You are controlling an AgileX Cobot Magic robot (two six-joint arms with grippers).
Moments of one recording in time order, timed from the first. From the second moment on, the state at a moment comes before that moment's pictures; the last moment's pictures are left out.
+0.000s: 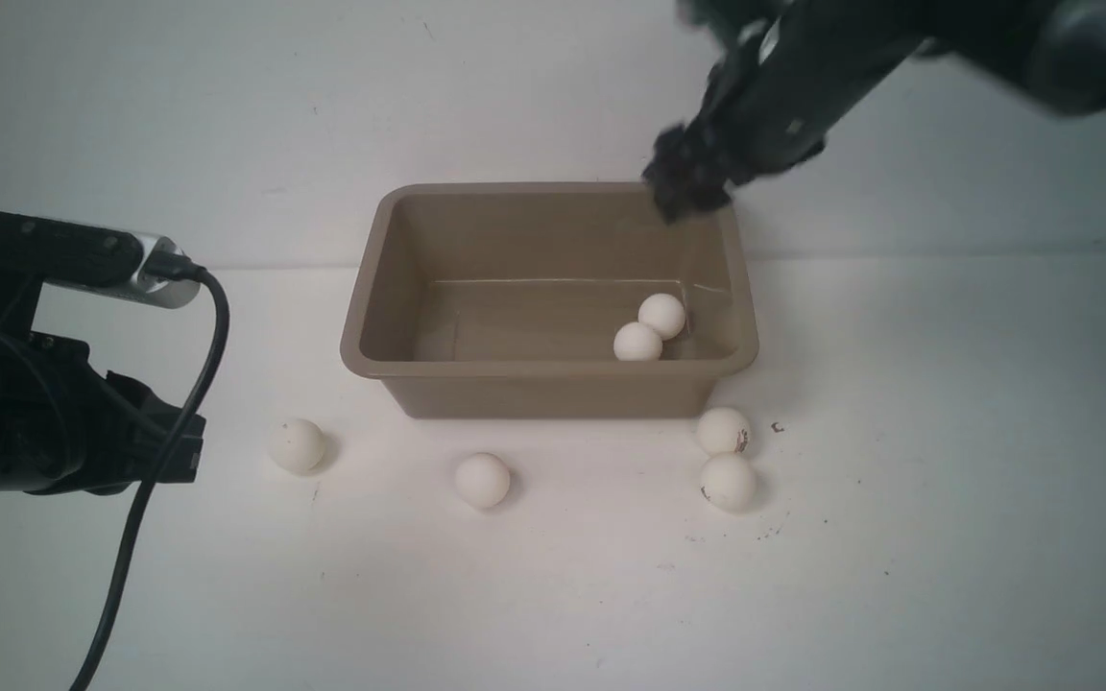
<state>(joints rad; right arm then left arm) 0.42 1.96 -2.00 0.05 1.16 -0.18 0.07 1.20 -0.78 -0.65 0.66 0.75</state>
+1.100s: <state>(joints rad) 0.53 1.87 -1.32 -0.02 0.89 0.04 0.07 1.20 -0.78 -0.64 0.68 0.75</state>
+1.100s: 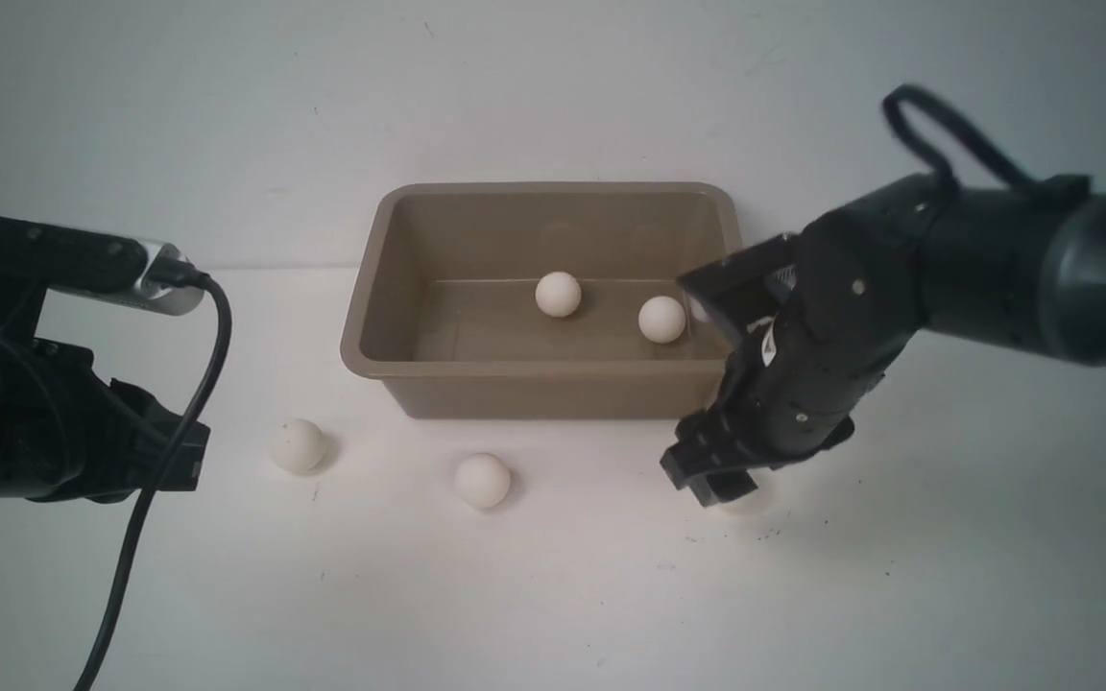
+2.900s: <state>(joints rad) 0.54 2.03 -1.41 -0.11 0.82 0.25 0.07 1.20 -0.78 -0.65 0.70 0.75</state>
